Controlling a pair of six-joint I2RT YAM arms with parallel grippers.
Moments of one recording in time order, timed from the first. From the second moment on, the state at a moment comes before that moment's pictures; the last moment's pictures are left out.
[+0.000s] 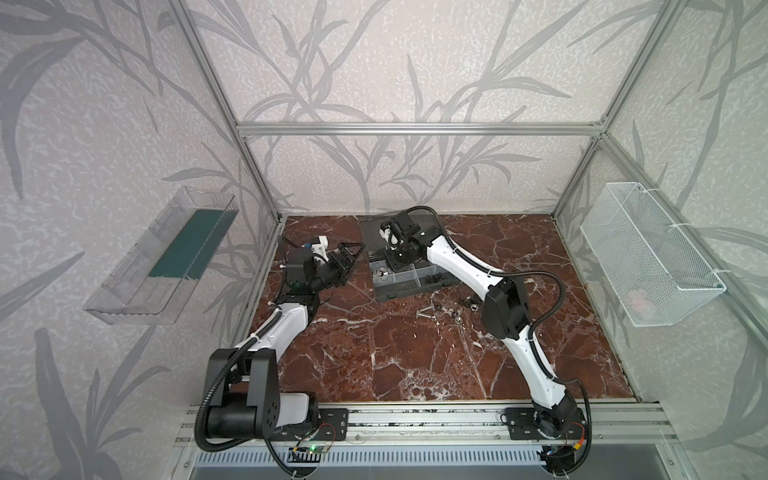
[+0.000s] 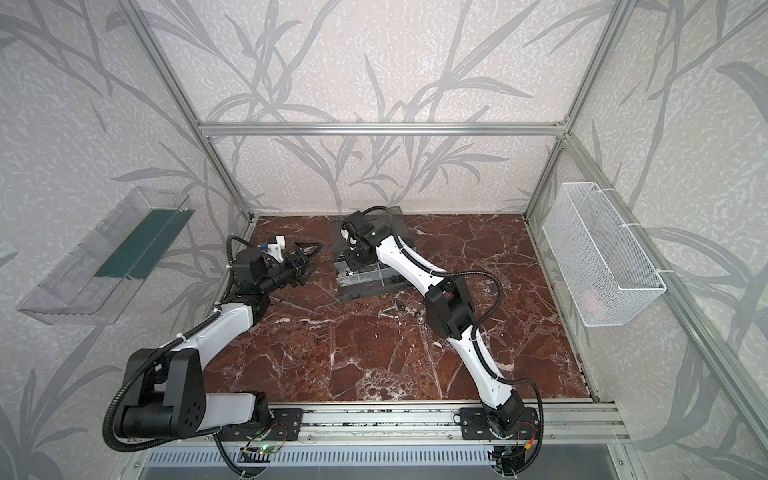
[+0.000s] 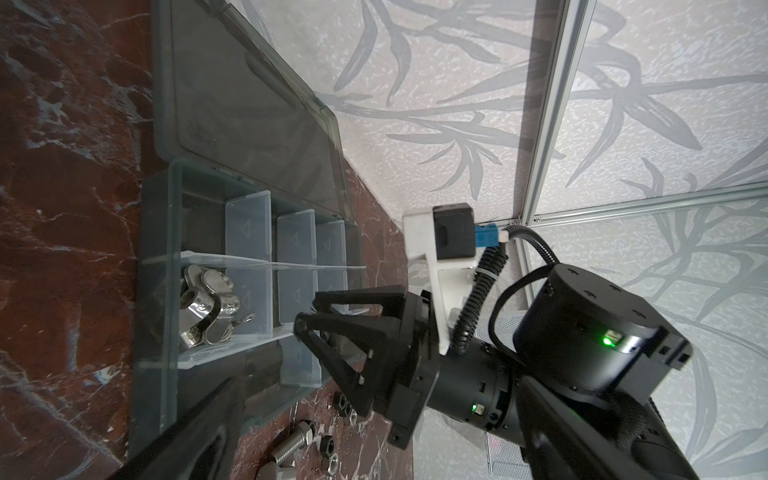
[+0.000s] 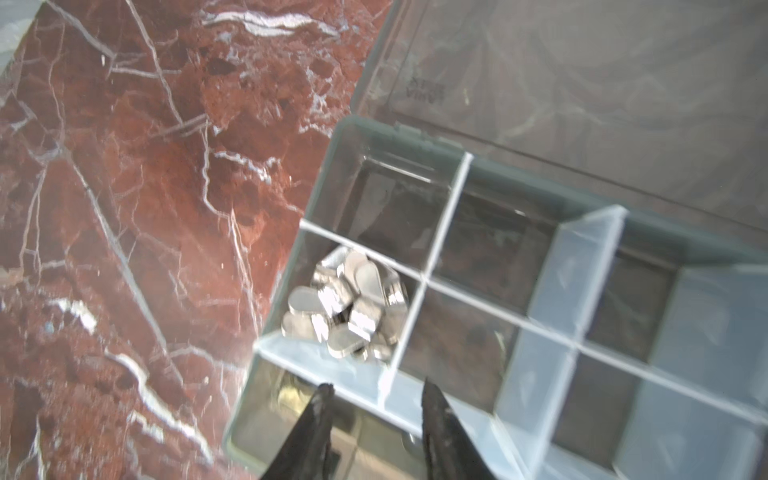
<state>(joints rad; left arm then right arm) -0.01 1.34 0.69 0.37 0.67 -1.11 0.72 2.35 2.24 -0.88 -0.07 0.16</state>
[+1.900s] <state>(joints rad) -0.17 1.40 0.69 0.33 0.67 -1.07 0.79 1.84 1.15 -0.45 -0.06 0.22</state>
